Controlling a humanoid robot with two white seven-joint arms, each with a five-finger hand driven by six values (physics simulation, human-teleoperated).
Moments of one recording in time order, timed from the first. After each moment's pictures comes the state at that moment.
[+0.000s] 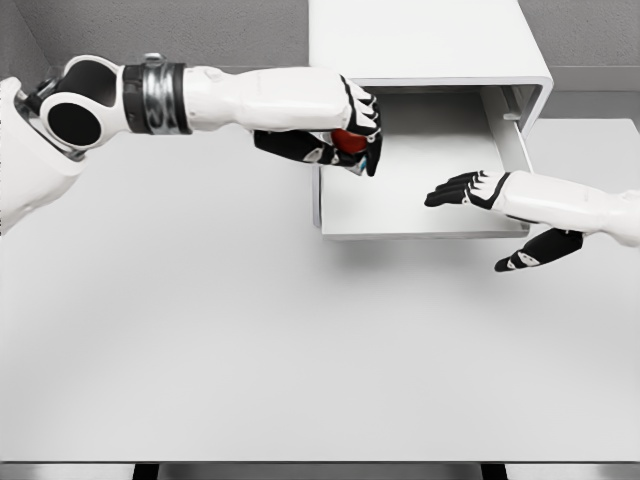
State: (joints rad) left arm -1.11 0.54 -0.95 -1.46 0.06 -0.61 -0.53; right arm -0.68 -1.14 0.88 -1.68 -0.16 -0.61 0.34
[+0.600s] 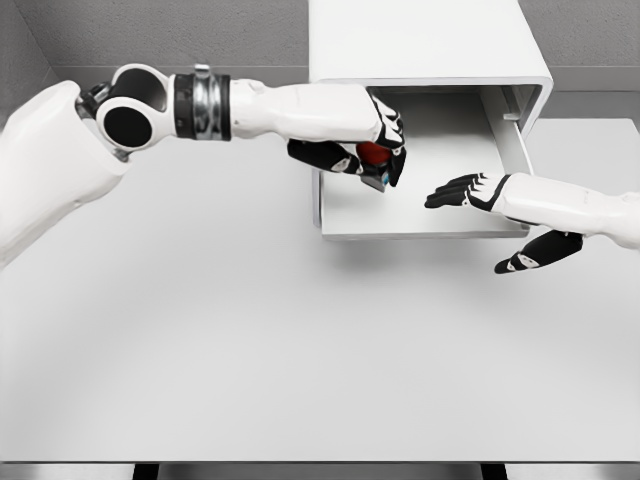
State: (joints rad) left arm -1.14 0.44 -1.01 -1.34 0.02 -0.61 -0.53; right arm -0.67 -1.14 0.87 -1.68 -0.16 -0.61 0.34
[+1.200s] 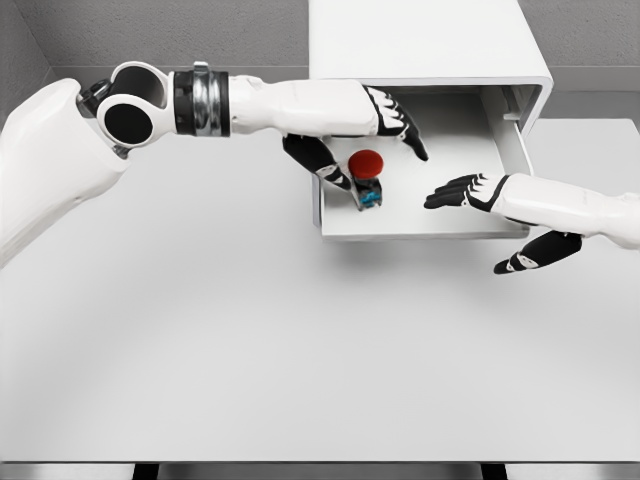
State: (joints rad) left arm -1.14 0.43 -1.01 -1.31 0.00 -0.61 -0.53; right arm -0.67 -1.14 0.87 -1.68 -0.16 -0.61 0.34
